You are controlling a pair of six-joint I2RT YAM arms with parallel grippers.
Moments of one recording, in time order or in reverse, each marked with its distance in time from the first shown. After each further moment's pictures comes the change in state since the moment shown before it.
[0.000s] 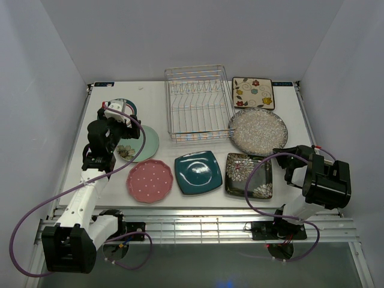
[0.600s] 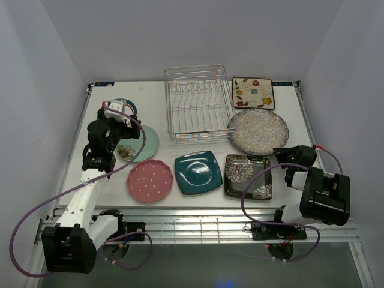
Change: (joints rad) left arm 0.000 -0.001 0.000 0.000 0.000 0.000; right arm 0.013 -0.165 -0.029 -0.105 0.005 0.021
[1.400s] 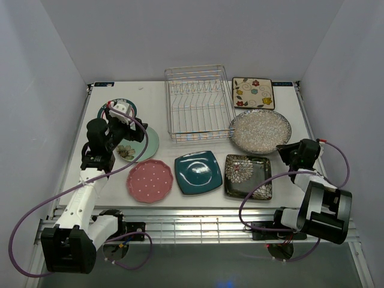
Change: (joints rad) left arm -0.001 -0.002 0.021 -0.051 0.177 0.040; right arm 0.006 -0.158 0.090 -0.281 0.050 -0.056
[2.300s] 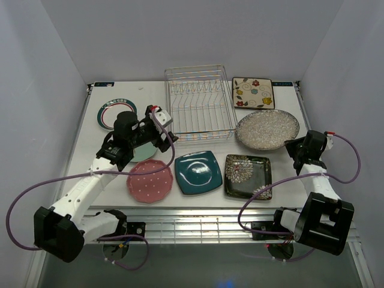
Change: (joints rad) left arm -0.346 0.097 0.158 -0.171 0.099 0.256; right arm -0.003 -0.100 0.163 -0.294 0.103 -0.073
